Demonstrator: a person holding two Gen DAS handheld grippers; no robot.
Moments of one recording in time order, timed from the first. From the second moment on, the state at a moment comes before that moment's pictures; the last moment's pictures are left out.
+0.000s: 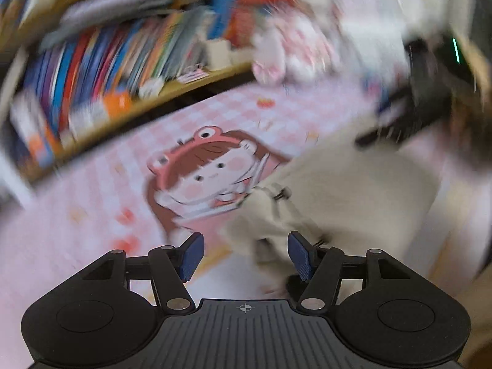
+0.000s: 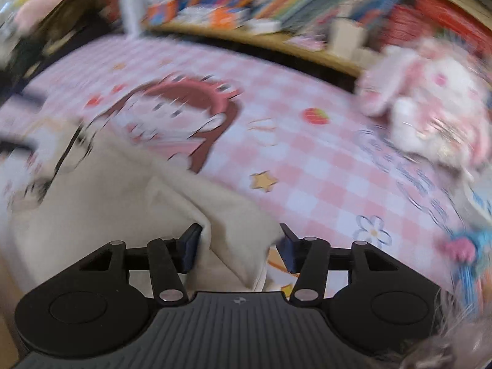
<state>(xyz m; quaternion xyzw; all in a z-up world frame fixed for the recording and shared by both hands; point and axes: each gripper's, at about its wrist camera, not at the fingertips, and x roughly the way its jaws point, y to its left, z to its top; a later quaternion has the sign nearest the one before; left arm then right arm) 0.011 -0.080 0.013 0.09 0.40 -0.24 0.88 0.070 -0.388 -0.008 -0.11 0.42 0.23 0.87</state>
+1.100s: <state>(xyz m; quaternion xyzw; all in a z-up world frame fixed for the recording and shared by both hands) 0.054 -0.007 -0.061 -0.32 0.46 -0.22 0.80 0.019 -0.438 -0.041 0.23 0.45 0.08 0.86</state>
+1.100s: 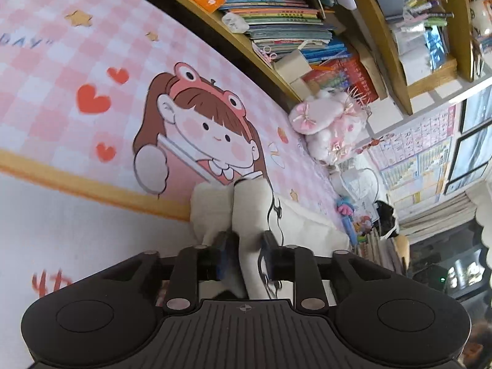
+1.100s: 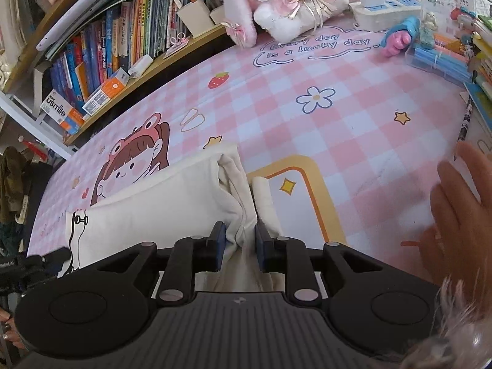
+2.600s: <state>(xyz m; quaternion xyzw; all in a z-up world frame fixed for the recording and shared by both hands) 0.031 0.004 -0.042 -0.26 0.44 -0.17 0.84 0.014 -0.429 -0.052 0.28 0.45 0.09 0.84</state>
